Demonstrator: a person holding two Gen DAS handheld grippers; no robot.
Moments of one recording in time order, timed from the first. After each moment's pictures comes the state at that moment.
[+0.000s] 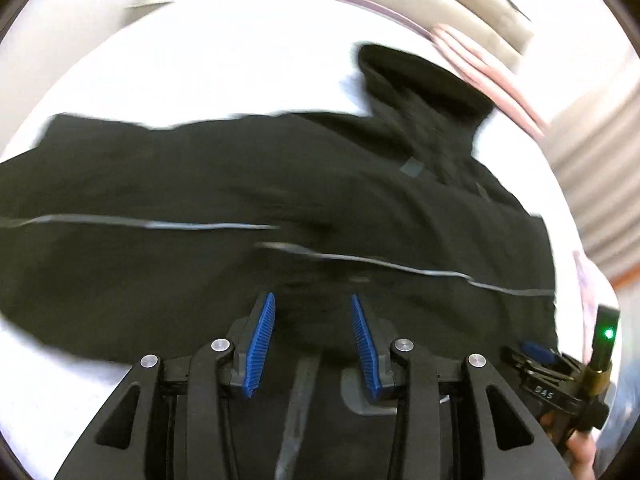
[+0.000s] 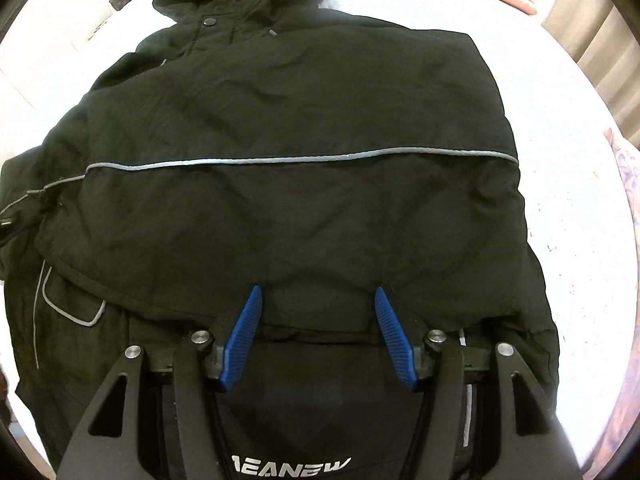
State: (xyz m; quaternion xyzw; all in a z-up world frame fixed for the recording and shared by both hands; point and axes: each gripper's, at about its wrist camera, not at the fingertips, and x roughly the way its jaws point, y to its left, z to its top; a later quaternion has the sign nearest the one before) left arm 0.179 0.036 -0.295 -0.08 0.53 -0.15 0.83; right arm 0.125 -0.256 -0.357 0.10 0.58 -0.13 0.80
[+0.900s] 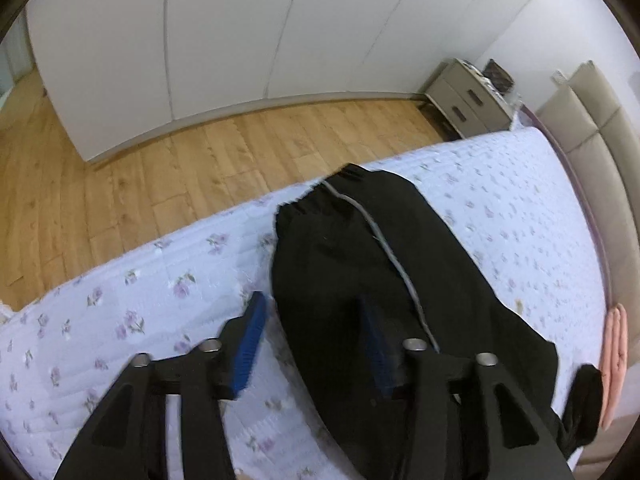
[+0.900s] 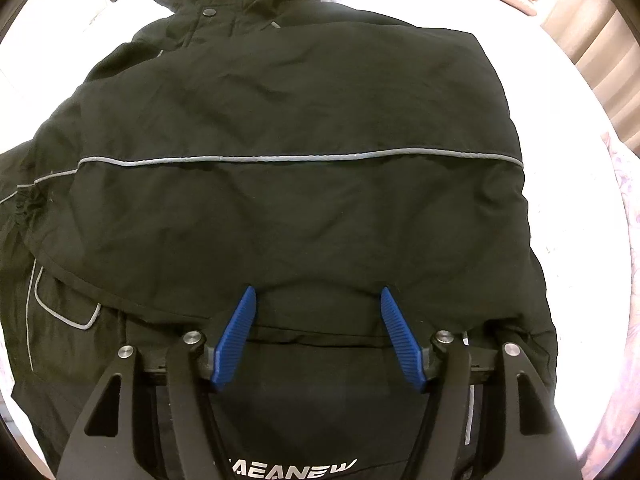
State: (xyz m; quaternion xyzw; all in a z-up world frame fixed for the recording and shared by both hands) left arm 0.226 0.428 -0.341 -0.33 0.46 0.25 0.79; right arm 0.130 -0.245 -0.355 0.09 0.59 -0.14 0.79
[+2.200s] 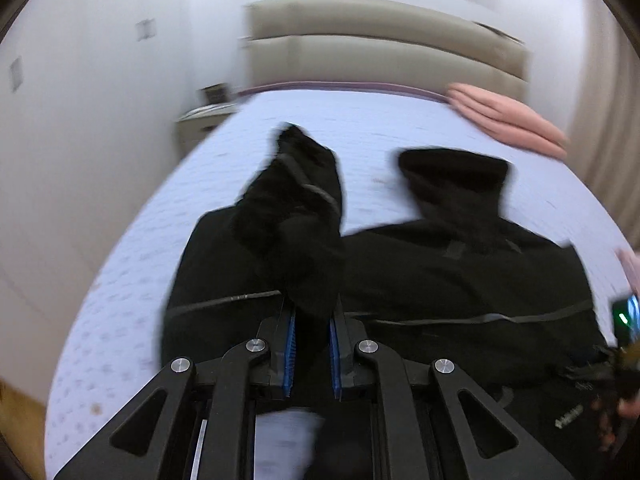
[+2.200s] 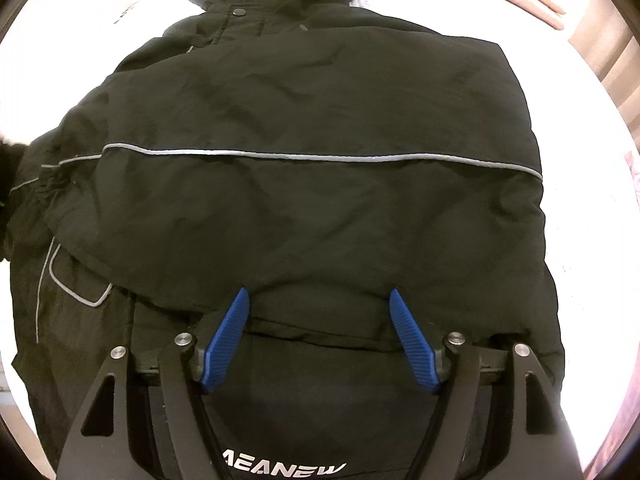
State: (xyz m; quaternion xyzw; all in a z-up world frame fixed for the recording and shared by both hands) left arm 0.131 0.041 -0.208 0.05 0.37 -0.11 0.92; right arm 0.118 -0.257 -0.361 0.09 0.58 -0.07 0.80
